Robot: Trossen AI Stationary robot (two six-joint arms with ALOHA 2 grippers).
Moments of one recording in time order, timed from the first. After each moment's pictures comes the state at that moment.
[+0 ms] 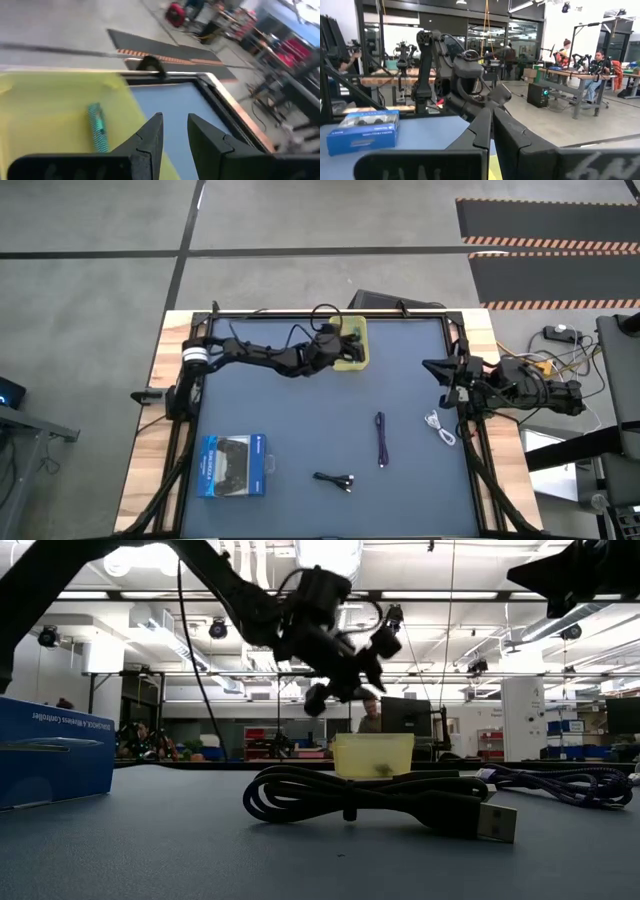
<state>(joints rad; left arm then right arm) 0.21 2.03 1.32 0.46 -0.50 -0.73 -0.01 0.05 0.26 -0.07 0.26 -0.10</state>
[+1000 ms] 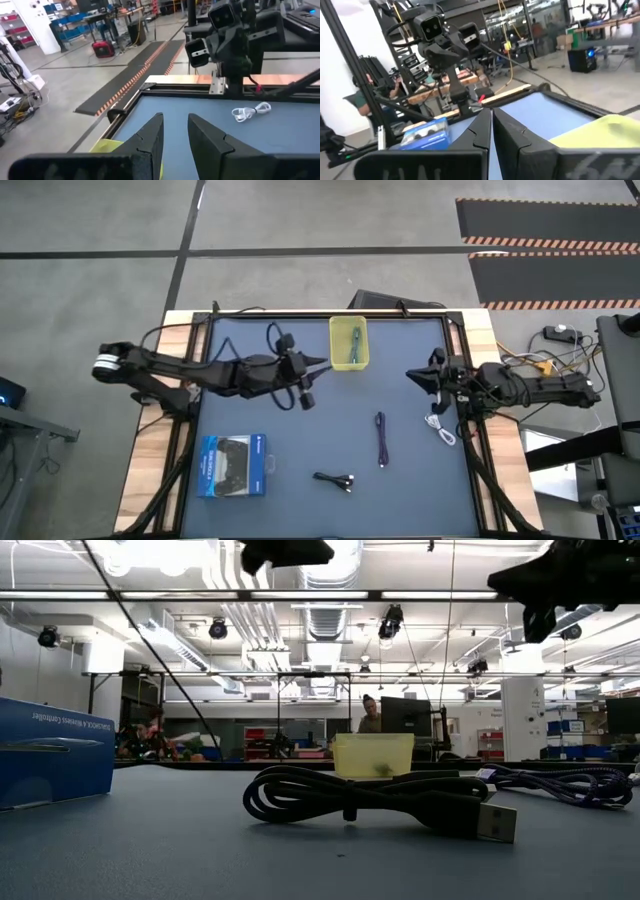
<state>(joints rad) -0.08 1.36 1.03 0.18 -0.47 0.09 0.02 0.28 0.18 0.20 0.17 0.28</state>
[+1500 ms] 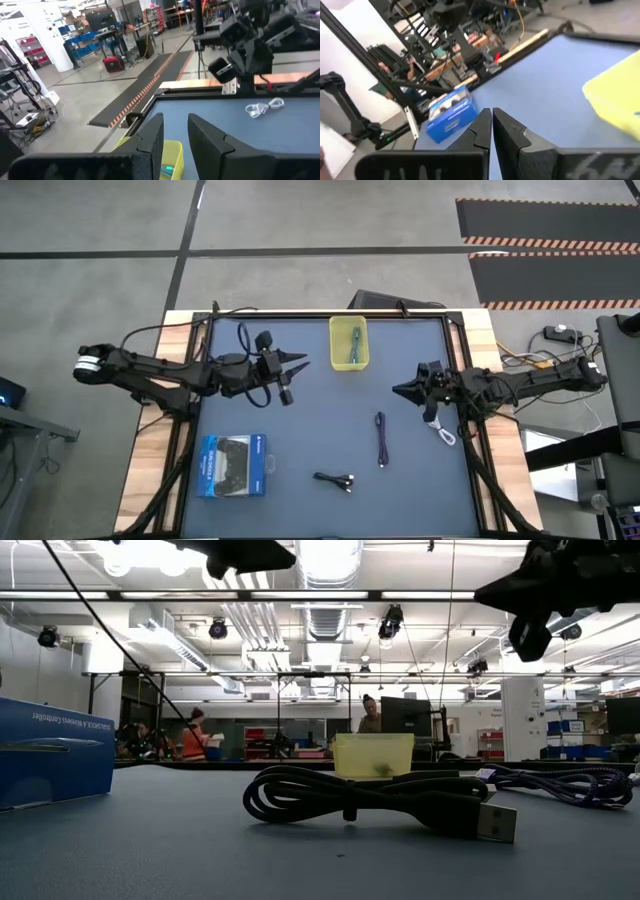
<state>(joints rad) -0.07 1.16 0.80 0.29 -0.48 0.20 0.13 0.63 0.24 0.22 0.18 0.57</state>
